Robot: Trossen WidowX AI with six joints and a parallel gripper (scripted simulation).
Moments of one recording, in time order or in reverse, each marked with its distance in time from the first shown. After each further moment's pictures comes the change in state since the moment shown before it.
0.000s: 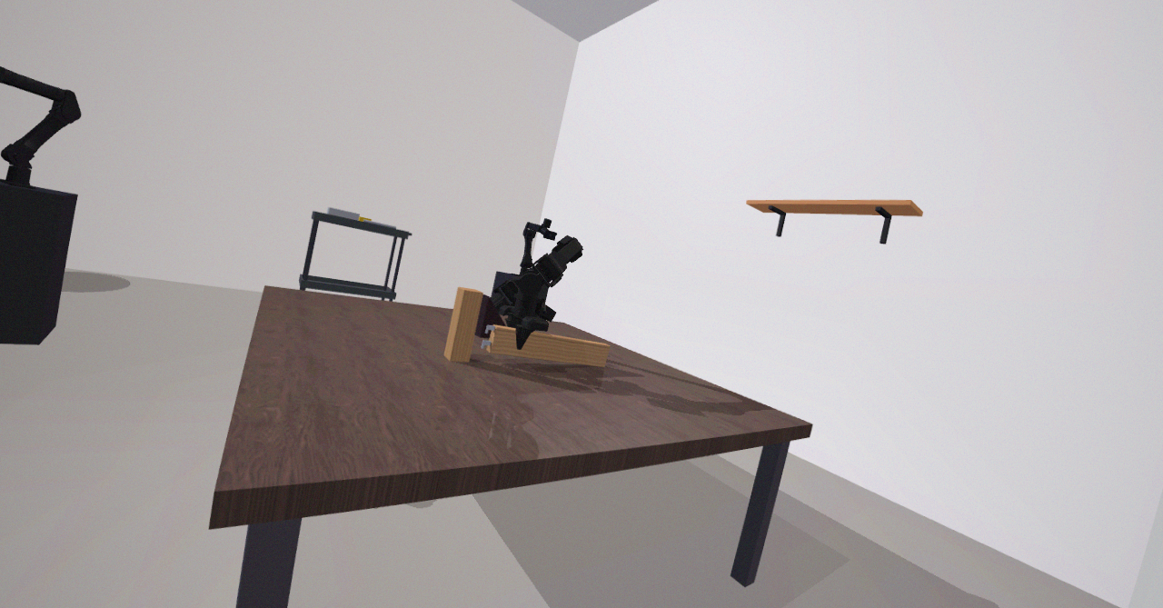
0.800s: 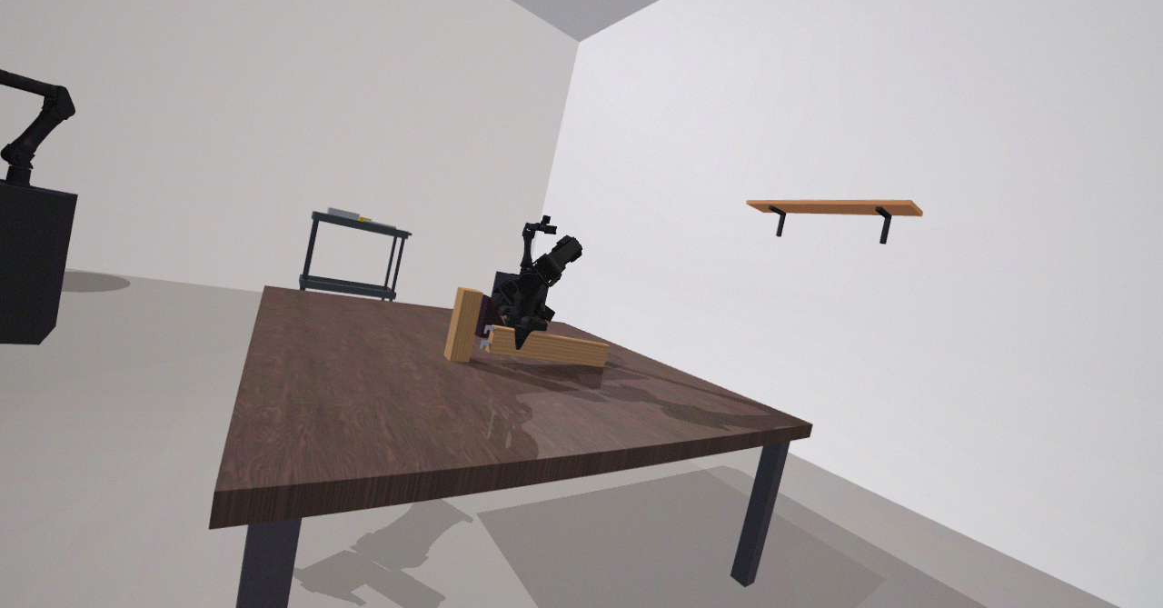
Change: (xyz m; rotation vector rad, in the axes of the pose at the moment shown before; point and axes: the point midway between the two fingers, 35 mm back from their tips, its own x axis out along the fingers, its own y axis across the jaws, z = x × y) arm 0.001 0.001 -0.003 0.003 -0.002 -0.004
